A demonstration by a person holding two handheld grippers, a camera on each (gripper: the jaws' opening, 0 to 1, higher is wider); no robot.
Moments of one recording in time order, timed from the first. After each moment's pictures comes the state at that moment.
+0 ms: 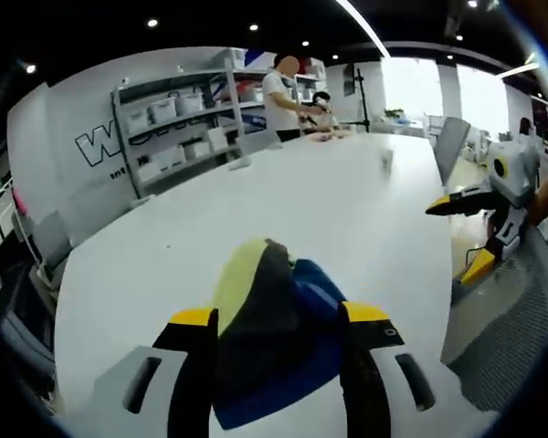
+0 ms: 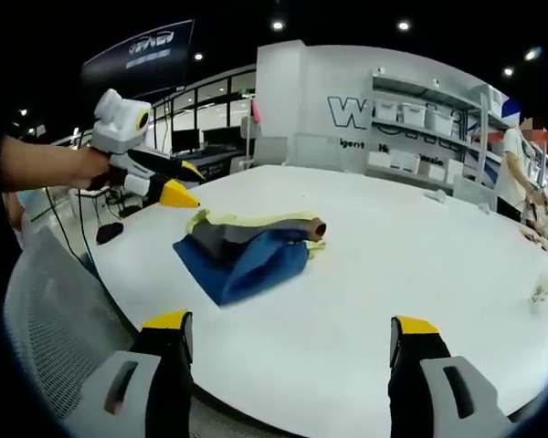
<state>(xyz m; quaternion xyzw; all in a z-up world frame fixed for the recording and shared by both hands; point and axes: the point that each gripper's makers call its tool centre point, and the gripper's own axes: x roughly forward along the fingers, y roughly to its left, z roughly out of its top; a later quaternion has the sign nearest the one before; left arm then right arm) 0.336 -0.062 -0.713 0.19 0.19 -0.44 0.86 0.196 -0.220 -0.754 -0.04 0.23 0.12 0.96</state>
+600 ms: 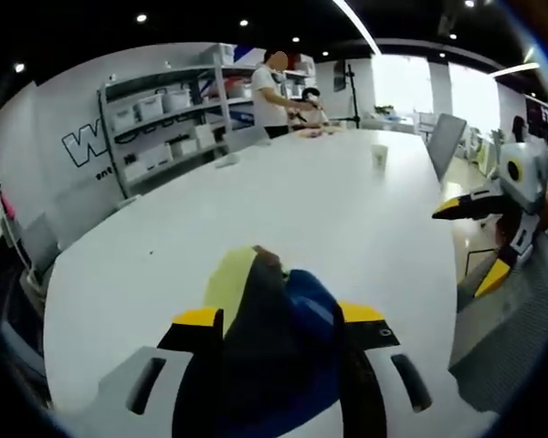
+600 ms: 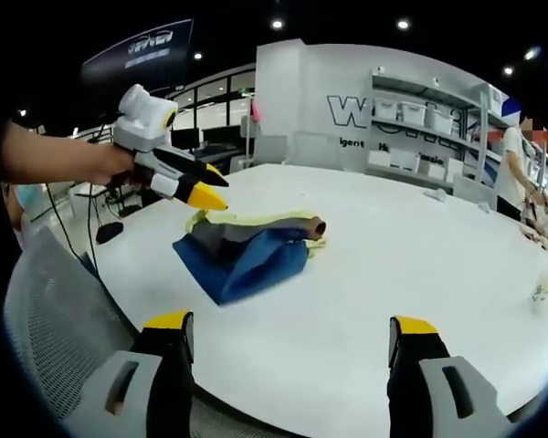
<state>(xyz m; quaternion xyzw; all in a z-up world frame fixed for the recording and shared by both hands) 0.352 -0.096 -0.723 0.19 0.20 -0.46 0.84 0.196 -0.221 -0.755 -0.04 0.23 0.12 0.96</state>
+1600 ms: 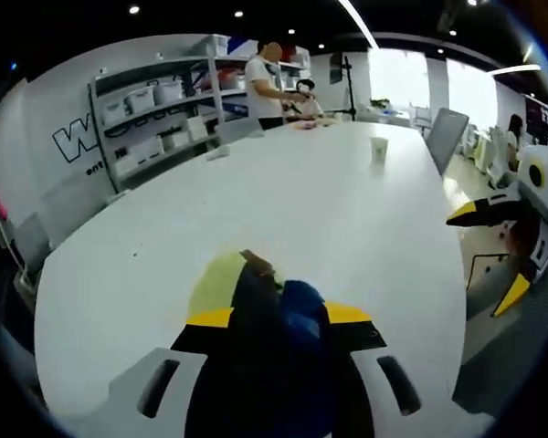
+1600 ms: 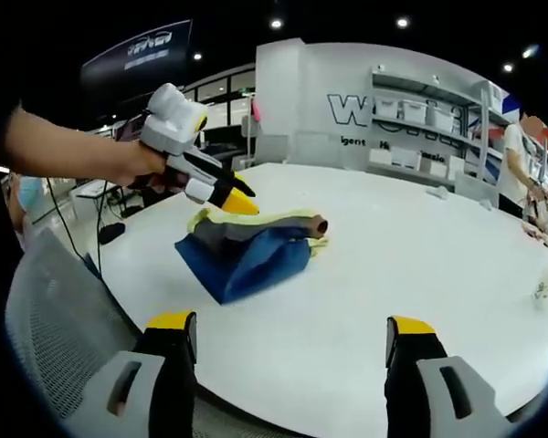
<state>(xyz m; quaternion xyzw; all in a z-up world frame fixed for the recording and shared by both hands) 0.367 -0.131 -0.740 0.20 0.22 -0.47 0.83 0.195 -0.219 -0.757 -0.03 0.24 0.12 0.96</state>
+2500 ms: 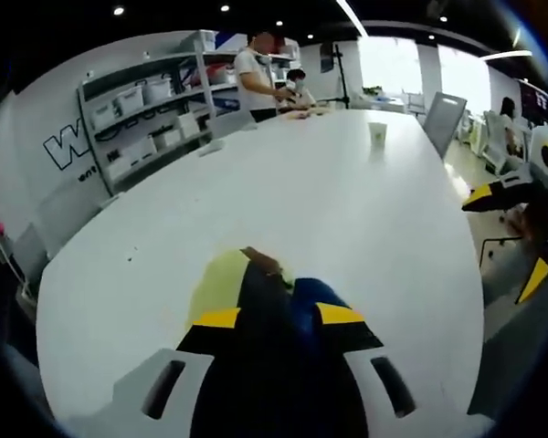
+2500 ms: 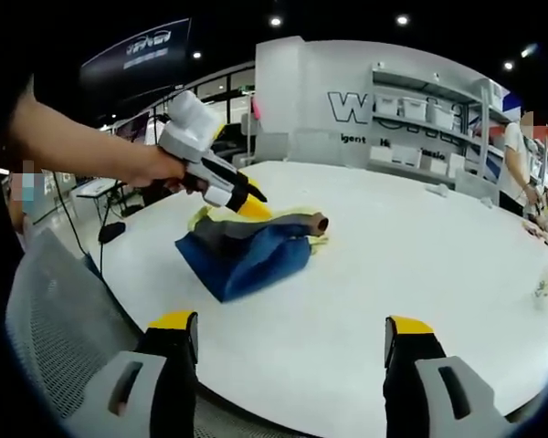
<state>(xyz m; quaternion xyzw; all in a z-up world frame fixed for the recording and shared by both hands) 0.385 -0.139 -0.756 0.23 0.22 -0.48 0.82 0.194 -0.219 -0.759 -0.03 0.24 0.12 0.96</state>
